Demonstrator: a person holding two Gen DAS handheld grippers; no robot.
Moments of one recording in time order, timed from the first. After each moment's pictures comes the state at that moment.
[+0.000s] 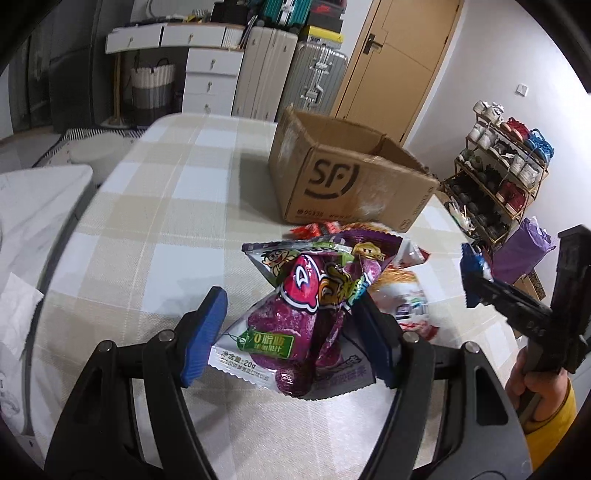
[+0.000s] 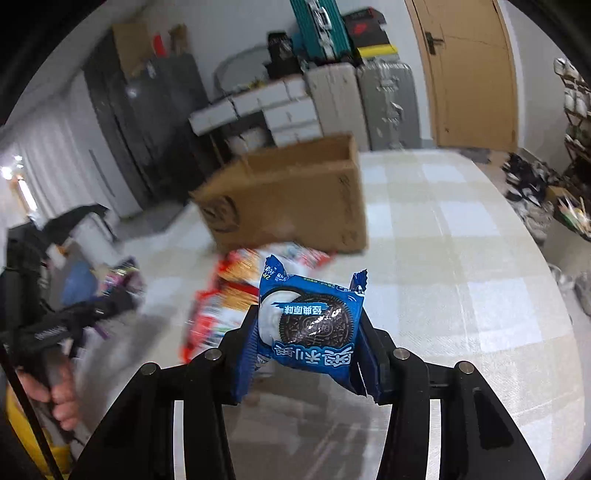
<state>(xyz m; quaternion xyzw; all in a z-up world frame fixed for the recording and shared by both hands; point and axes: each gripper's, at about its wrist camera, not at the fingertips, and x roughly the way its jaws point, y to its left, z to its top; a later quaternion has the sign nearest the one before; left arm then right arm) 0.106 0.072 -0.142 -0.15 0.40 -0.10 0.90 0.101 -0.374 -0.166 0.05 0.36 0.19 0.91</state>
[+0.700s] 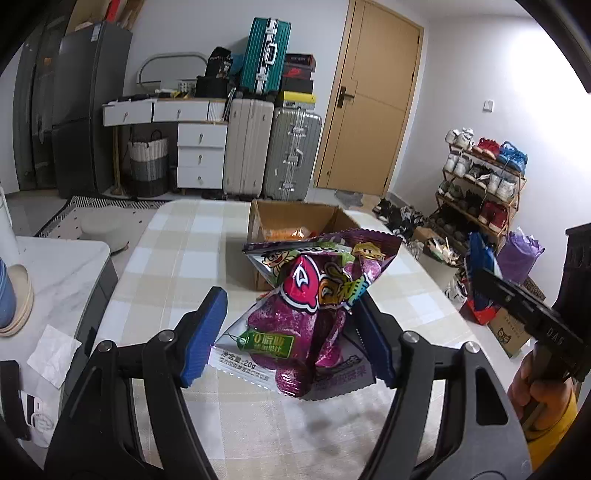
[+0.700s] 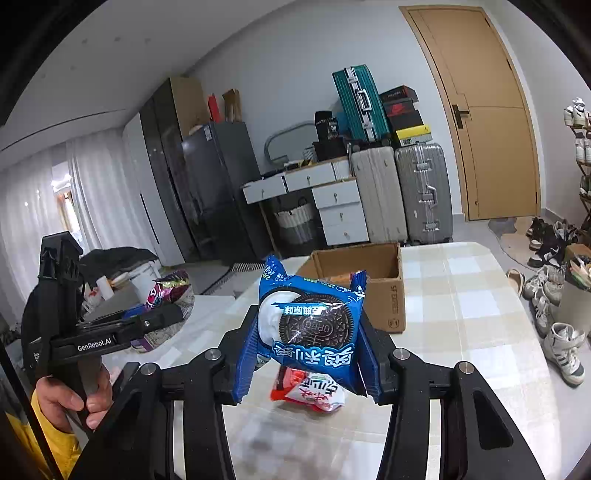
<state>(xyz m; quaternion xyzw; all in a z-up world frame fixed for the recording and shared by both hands) 0.009 0.051 -0.014 -0.11 0.28 -0.10 0.95 0.004 -0.374 -0.057 0.07 0.22 0.25 0.94</state>
